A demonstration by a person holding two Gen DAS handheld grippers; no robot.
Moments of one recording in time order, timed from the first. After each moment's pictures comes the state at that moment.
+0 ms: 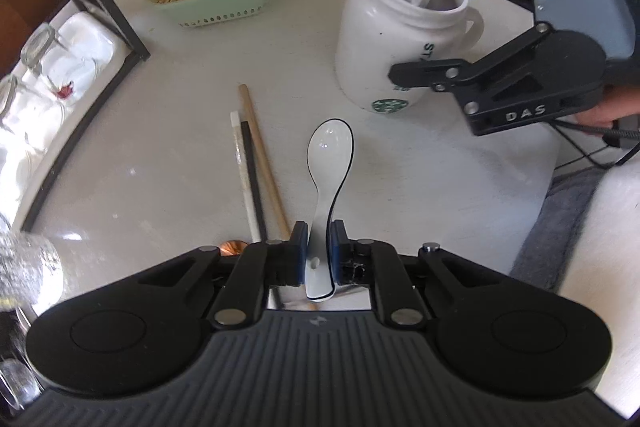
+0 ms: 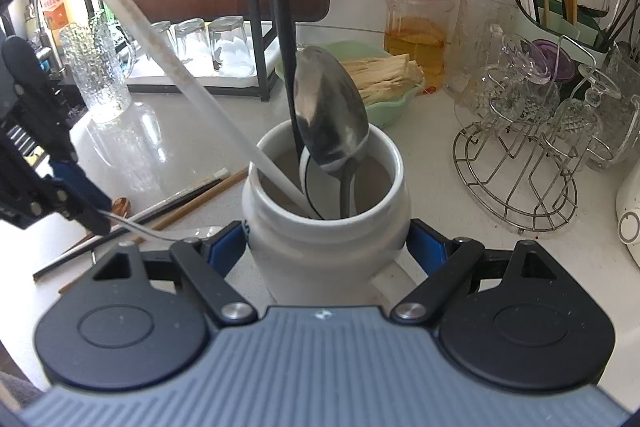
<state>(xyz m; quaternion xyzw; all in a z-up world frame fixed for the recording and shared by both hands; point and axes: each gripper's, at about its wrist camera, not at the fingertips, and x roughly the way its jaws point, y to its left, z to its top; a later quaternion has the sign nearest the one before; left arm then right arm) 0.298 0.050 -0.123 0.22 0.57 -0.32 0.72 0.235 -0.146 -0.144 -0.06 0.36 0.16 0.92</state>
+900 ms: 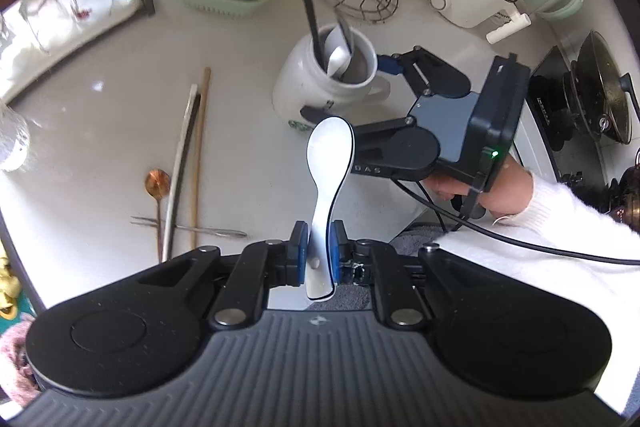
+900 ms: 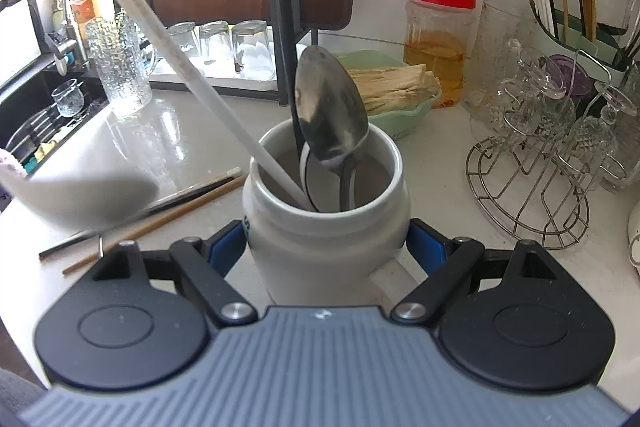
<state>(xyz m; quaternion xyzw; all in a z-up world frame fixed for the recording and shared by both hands) 0.275 0.045 -0.017 0.03 0.65 -0.28 0.71 0.230 -0.154 -0.147 -0.07 0.34 0.20 0.92</state>
